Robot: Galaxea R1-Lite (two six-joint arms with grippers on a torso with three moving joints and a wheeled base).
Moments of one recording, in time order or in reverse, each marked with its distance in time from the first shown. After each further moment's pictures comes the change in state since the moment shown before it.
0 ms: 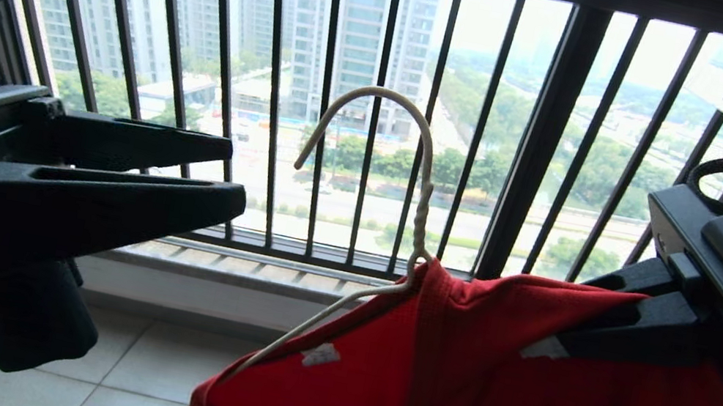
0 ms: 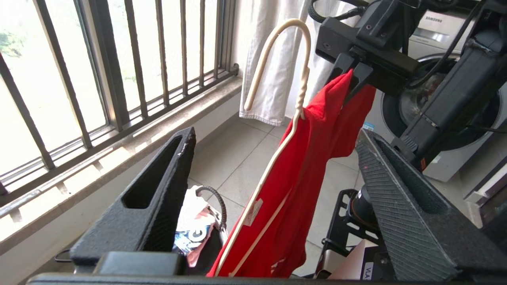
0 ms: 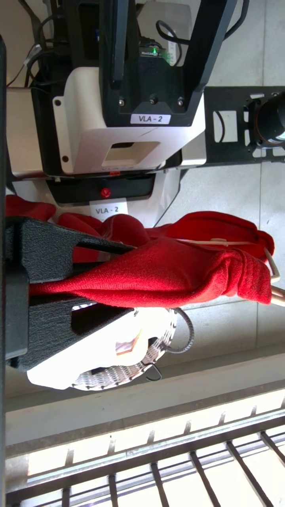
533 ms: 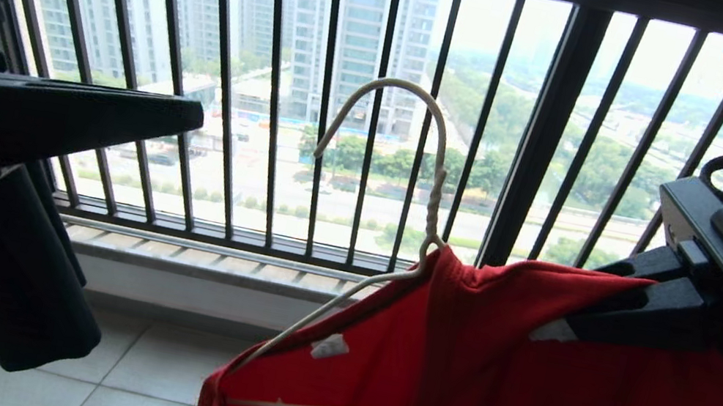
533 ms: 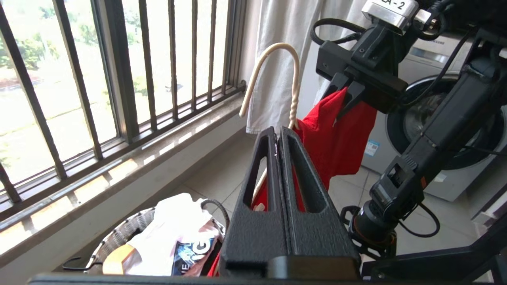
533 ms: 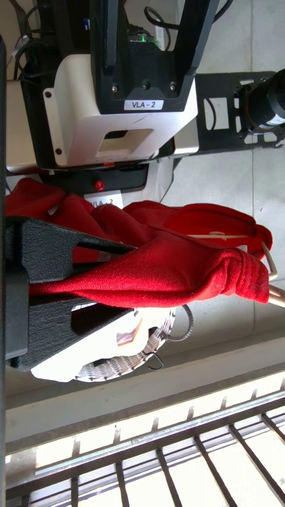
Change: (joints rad) left arm 0.049 -0.029 -0.032 0.001 0.003 -0.042; right arm -0.033 -0.007 0.001 -0.019 0.000 0.011
